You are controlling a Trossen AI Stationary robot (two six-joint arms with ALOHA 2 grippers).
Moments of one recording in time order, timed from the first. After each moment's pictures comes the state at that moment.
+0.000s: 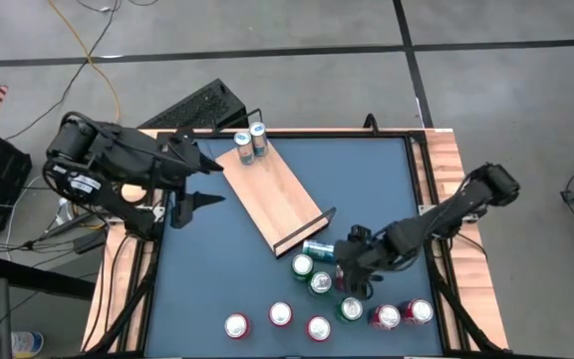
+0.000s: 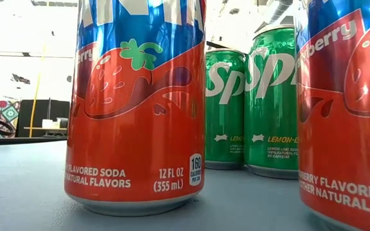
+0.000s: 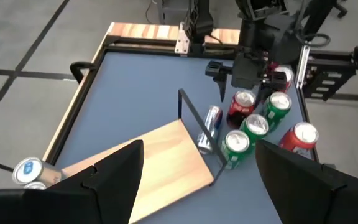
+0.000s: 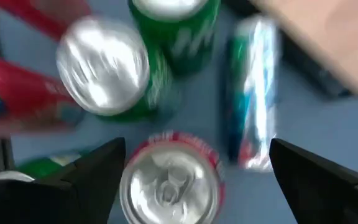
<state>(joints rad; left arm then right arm) -0.25 1.50 2.36 -1.41 -0.33 -0.20 0.49 1.52 1.16 -0.80 0.16 0.68</state>
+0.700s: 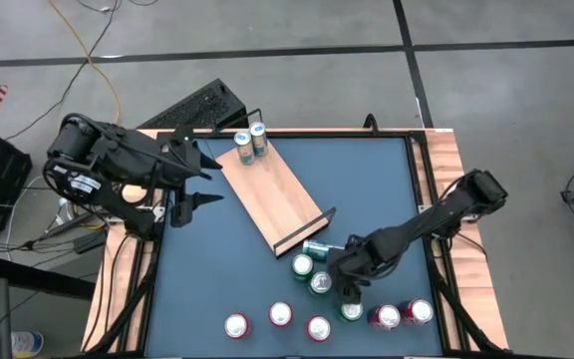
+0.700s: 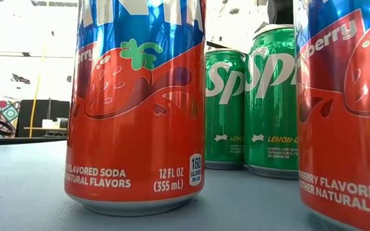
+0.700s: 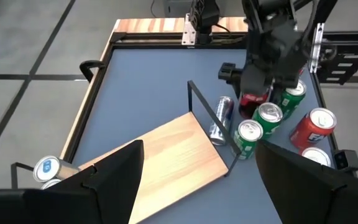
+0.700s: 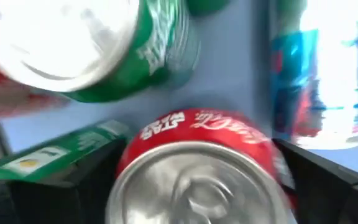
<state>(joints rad) -0.25 1.50 2.35 -1.44 -0.35 -0.14 0.46 1.63 1.16 -0.79 0.02 0.74</state>
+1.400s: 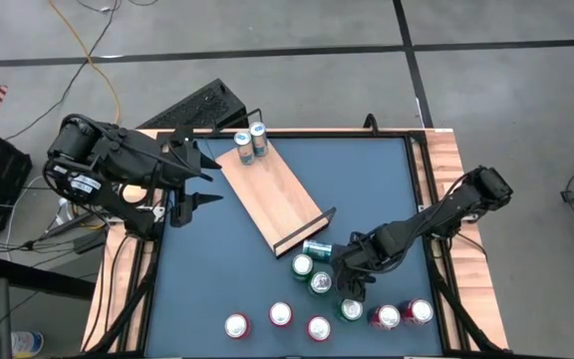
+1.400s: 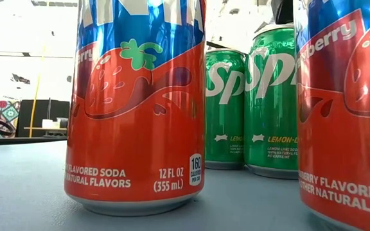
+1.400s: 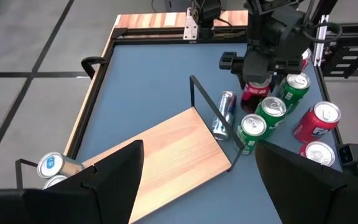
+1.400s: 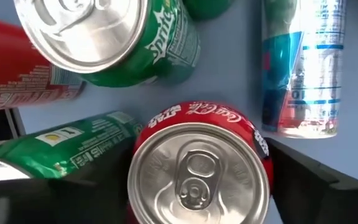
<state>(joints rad) -0.25 1.51 2.35 -1.46 -0.36 -0.13 0.45 1.59 1.16 -0.83 0.00 0.70</state>
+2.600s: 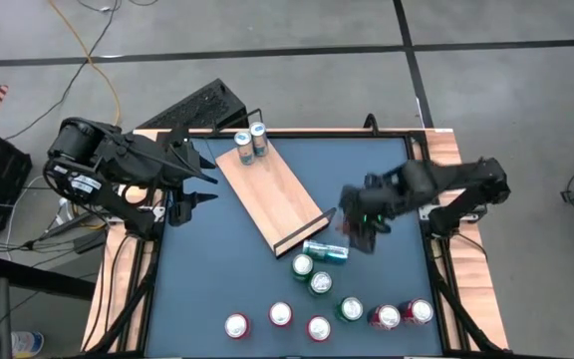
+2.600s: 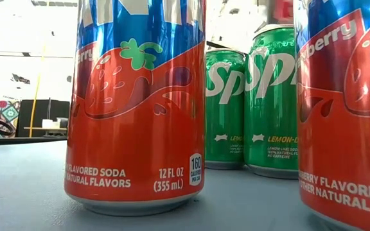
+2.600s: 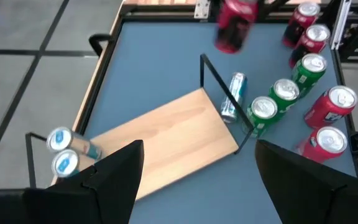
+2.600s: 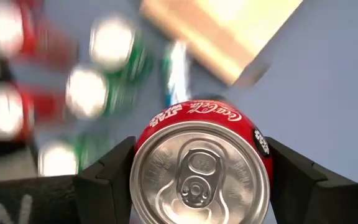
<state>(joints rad) -0.25 1.51 2.35 -1.55 -0.38 -0.19 0.26 1.58 1.90 -1.56 0.17 0.55</state>
